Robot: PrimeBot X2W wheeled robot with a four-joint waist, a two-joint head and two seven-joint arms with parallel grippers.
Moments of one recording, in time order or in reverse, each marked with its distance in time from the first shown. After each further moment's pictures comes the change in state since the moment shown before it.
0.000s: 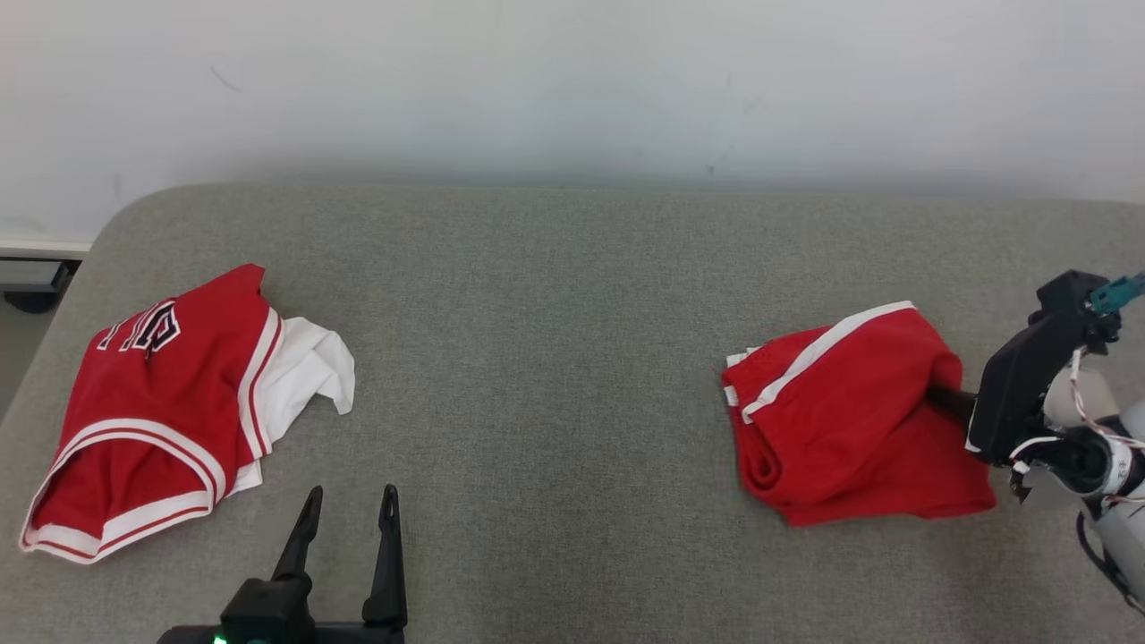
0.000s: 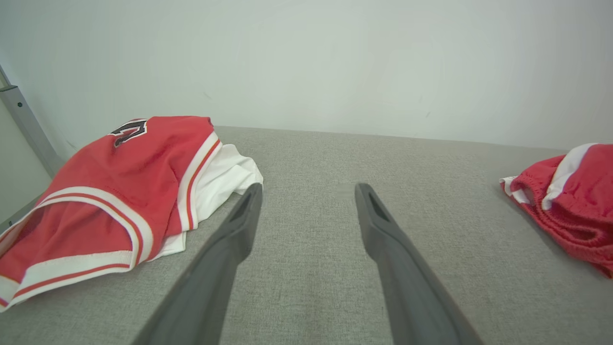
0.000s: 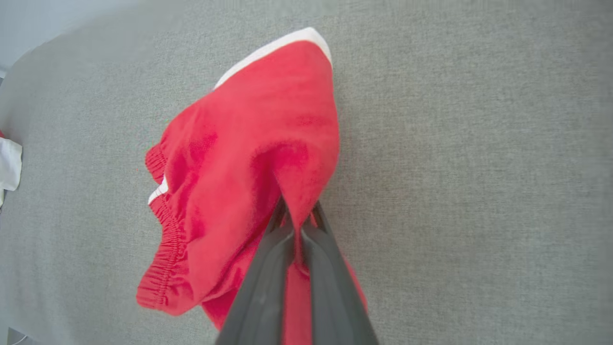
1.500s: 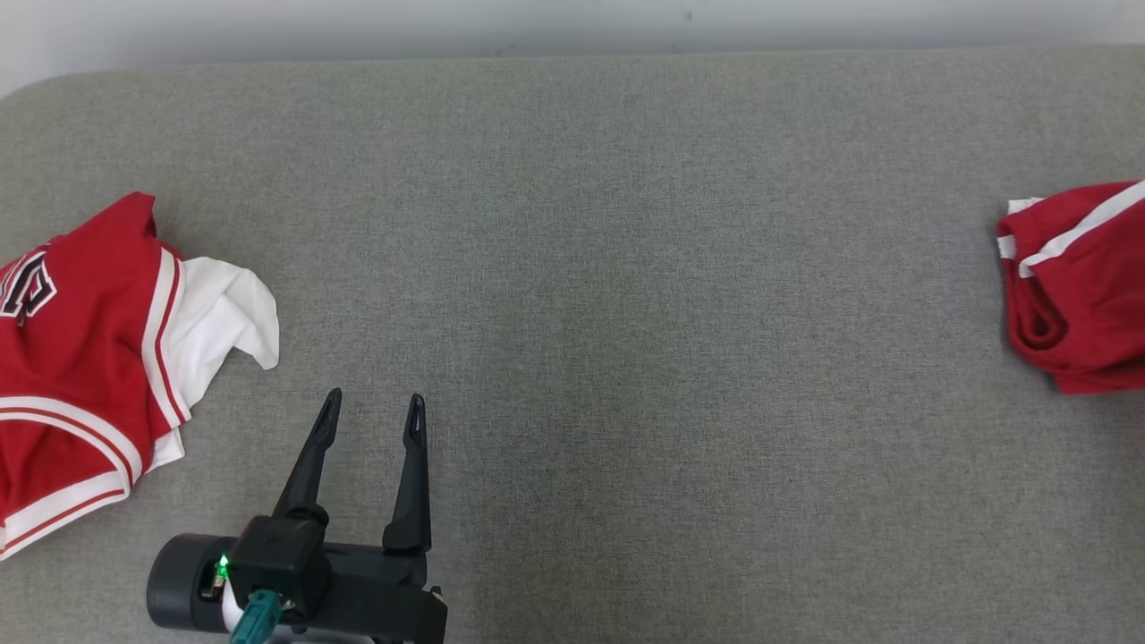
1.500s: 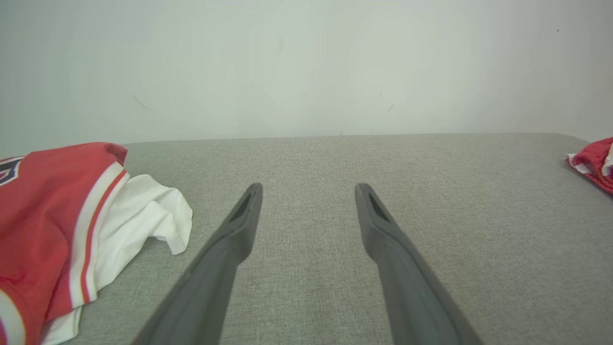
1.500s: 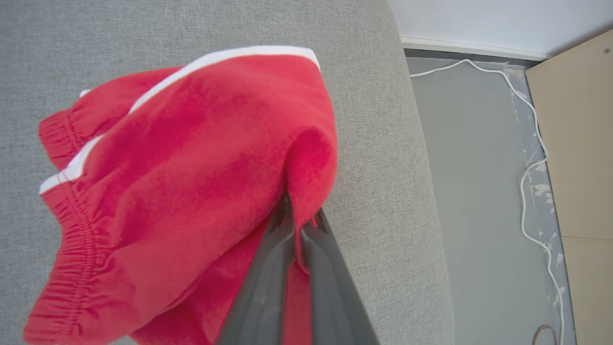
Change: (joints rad) left arm -0.087 -0.001 -0.040 -0.163 0.060 0.000 0.039; right arm -0.297 -0.271 0.080 0.210 -0.294 0.017 -0.005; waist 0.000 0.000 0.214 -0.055
